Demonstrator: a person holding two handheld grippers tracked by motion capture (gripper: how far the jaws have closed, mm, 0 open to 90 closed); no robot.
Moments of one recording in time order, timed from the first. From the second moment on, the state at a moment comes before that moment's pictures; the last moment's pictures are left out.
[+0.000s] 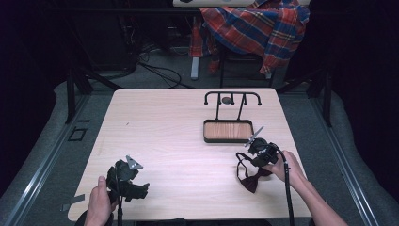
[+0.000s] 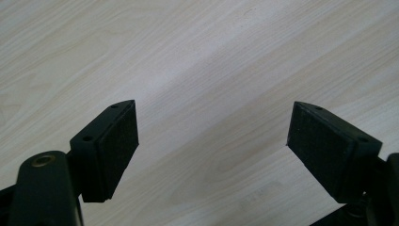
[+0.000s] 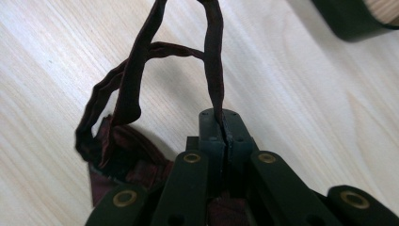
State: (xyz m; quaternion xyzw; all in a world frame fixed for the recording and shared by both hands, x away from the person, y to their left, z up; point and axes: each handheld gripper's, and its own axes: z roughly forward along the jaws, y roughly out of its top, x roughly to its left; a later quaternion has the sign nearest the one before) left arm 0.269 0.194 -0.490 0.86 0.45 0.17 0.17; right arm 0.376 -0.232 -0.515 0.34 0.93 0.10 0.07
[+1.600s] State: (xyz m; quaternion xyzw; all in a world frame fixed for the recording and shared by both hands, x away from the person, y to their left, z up) left arm 0.269 0.193 -0.491 0.86 0.45 0.18 0.16; right arm 0.397 -0.256 -0.438 0.40 0.88 0.20 0.17
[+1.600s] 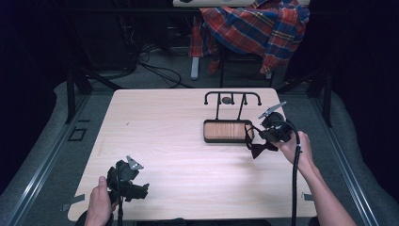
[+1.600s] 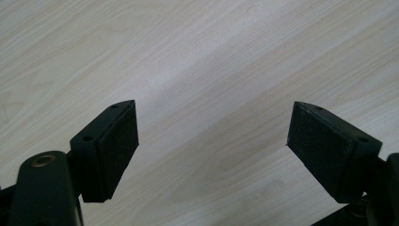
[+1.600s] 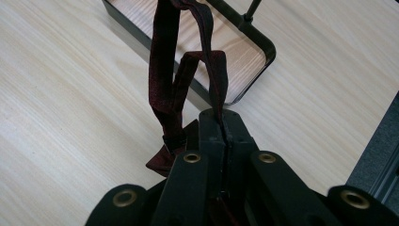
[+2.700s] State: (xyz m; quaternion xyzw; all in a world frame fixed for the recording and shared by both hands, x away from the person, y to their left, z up) left arm 0.269 0.192 -0.491 0.86 0.45 0.18 0.16; right arm 0.416 -0.261 -0.418 0.42 0.86 0.22 0.20
